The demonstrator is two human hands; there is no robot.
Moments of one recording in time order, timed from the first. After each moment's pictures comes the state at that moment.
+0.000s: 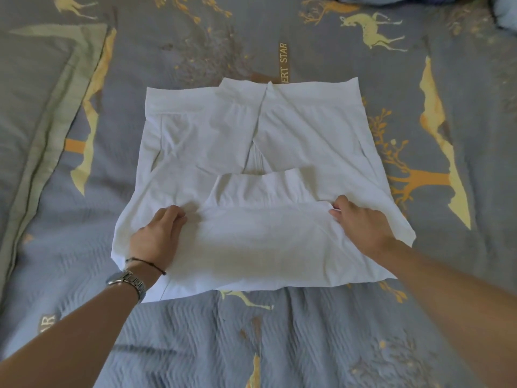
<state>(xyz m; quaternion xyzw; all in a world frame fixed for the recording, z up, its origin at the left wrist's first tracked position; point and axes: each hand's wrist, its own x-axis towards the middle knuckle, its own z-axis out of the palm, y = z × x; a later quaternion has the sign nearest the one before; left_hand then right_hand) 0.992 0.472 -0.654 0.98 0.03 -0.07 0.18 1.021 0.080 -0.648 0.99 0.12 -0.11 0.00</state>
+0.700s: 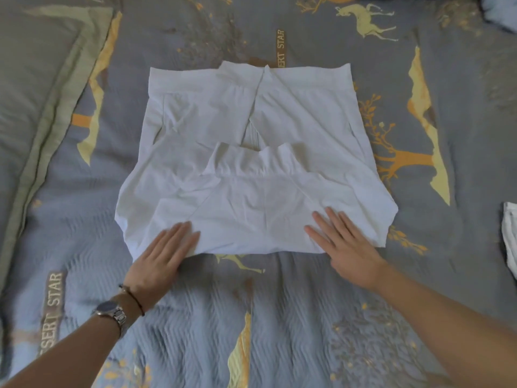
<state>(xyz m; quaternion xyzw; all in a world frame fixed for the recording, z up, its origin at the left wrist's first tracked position) 0.878 0.476 -0.651 0.97 -0.25 -0.02 0.04 0.914 0.068 -0.649 0.92 0.34 -0.13 0.14</state>
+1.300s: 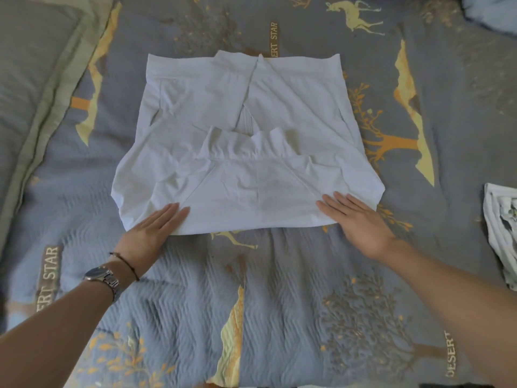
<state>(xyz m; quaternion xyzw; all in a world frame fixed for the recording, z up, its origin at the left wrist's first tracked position) 0.878 0.483 -0.646 0.97 -0.20 -0.09 0.10 0.916 0.042 -0.620 0.94 0.26 -0.20 0.02</state>
